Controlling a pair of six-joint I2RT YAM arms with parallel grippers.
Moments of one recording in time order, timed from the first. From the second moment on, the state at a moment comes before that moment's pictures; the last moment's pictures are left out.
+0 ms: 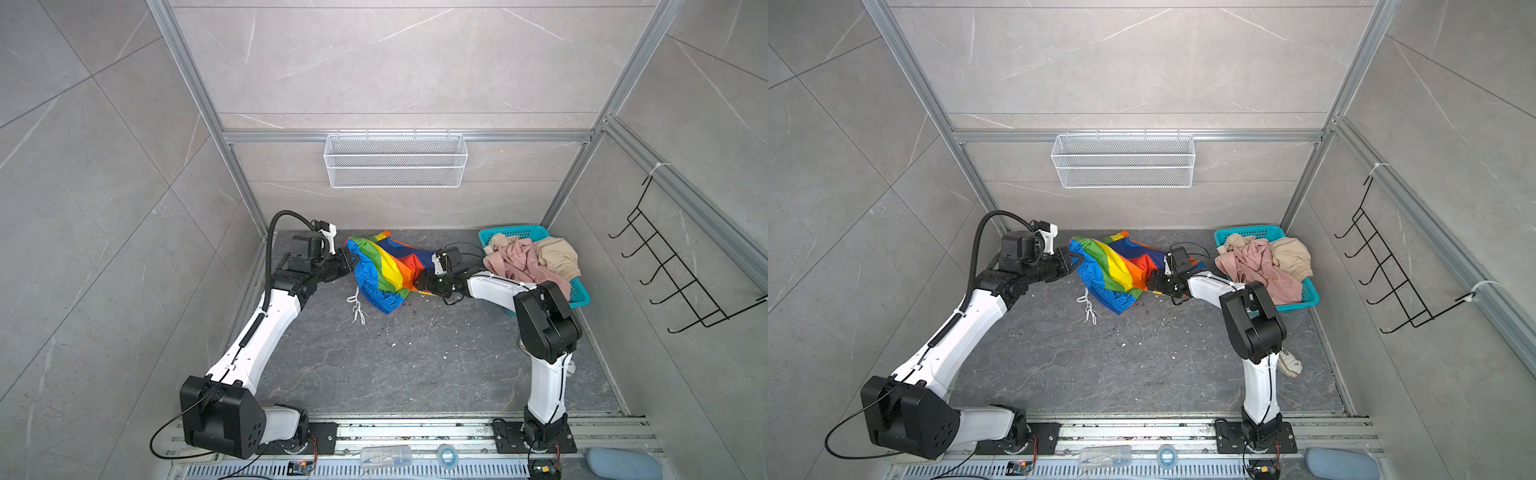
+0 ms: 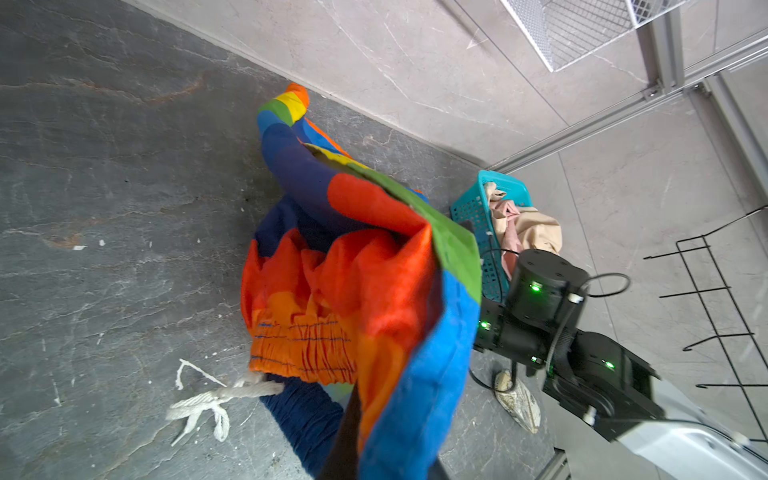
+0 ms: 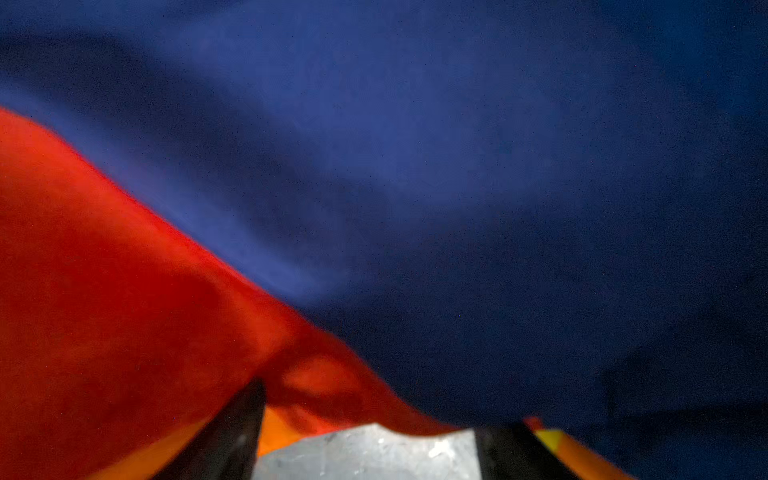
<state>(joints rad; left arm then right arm) -0.25 1.33 1.20 -0.42 0.41 -0.59 0.43 2.03 1.34 -0.21 -0.22 0.58</state>
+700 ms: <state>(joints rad) -0.14 1.18 1.19 -0.37 0.51 -0.76 0.26 1.82 2.08 -0.59 -0.12 0.41</state>
